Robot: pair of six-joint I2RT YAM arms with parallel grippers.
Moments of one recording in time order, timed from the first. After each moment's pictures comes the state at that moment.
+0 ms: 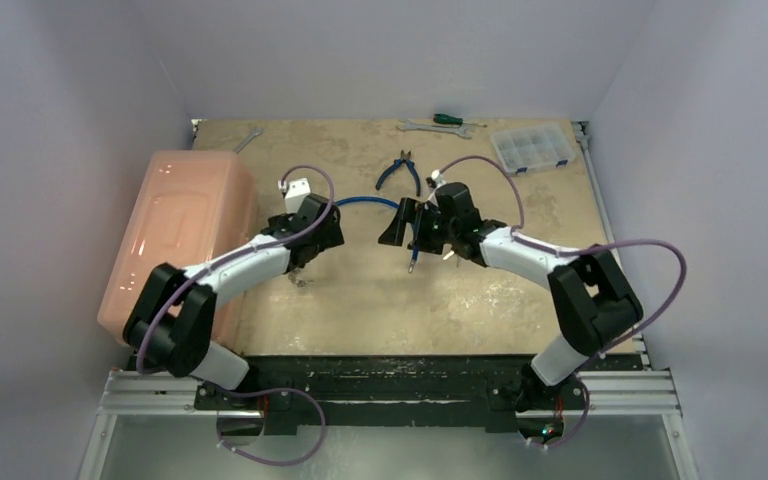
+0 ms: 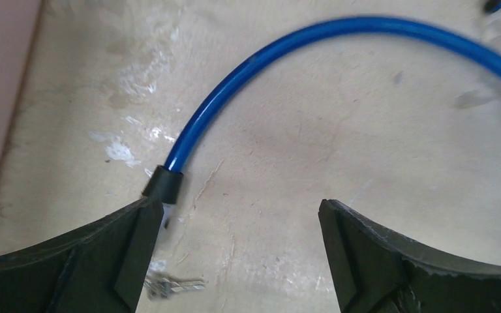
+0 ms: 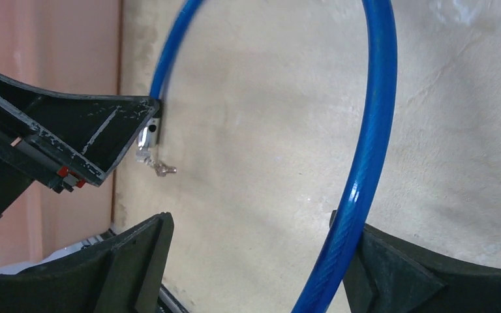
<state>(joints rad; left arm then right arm) -0.52 1.53 0.87 -0.27 -0.52 -0.69 0.55 1.65 0.93 0.05 -0.32 0.74</state>
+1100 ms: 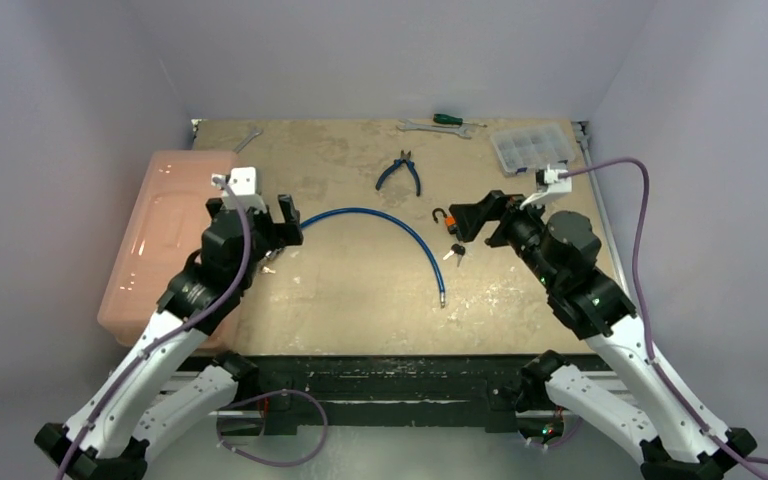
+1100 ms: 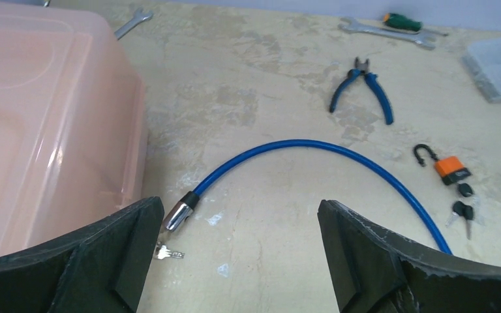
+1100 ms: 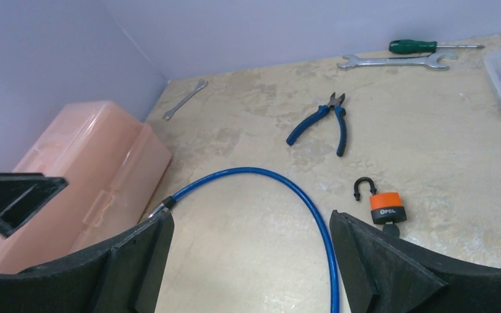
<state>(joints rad) -0.52 0.80 0.91 -0.45 -0.48 -0.29 0.55 0.77 0.95 -0.29 0.12 0.46</state>
